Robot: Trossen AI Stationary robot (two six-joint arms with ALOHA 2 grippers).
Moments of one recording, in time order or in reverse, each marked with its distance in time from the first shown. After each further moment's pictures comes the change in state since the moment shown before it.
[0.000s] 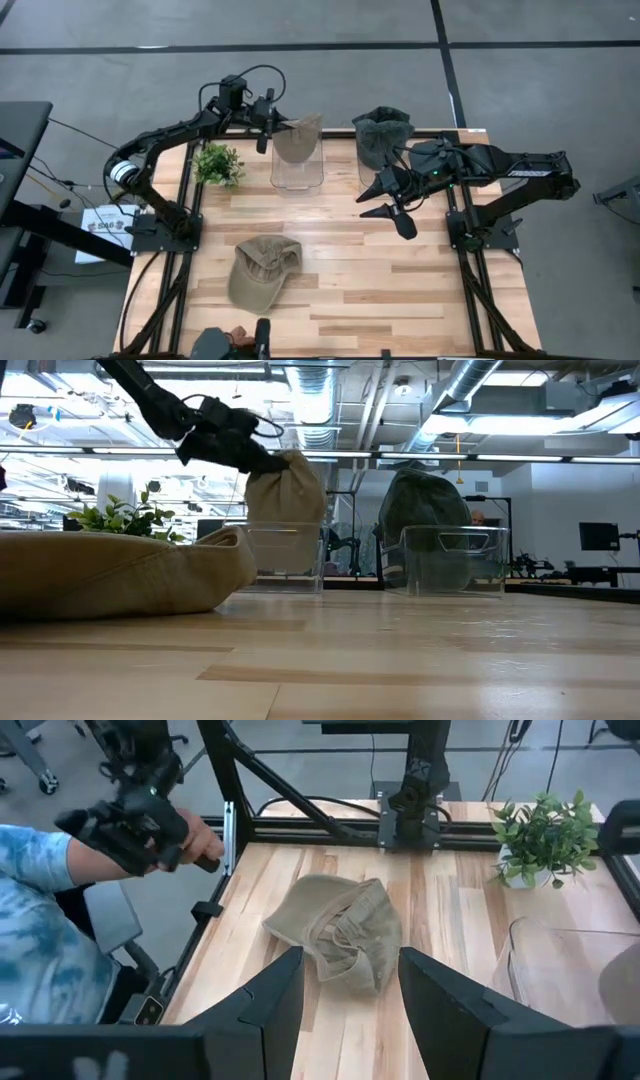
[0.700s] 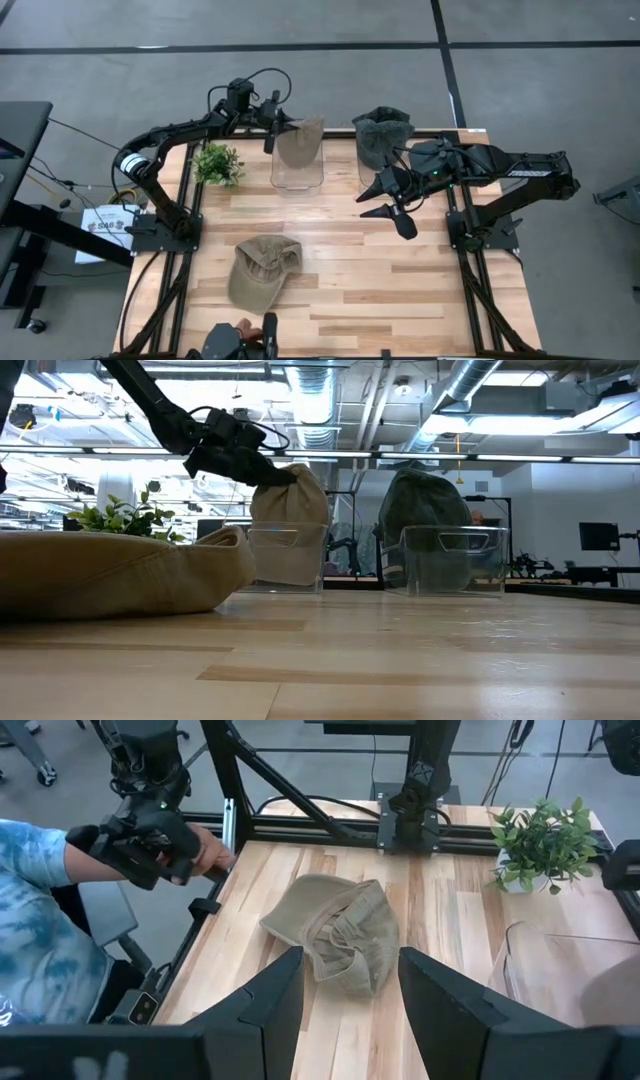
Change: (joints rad) left arm -0.012 0.087 0.000 0.110 -0.042 -0.003; right arm 0.000 0.000 0.000 0.000 0.000 -0.027
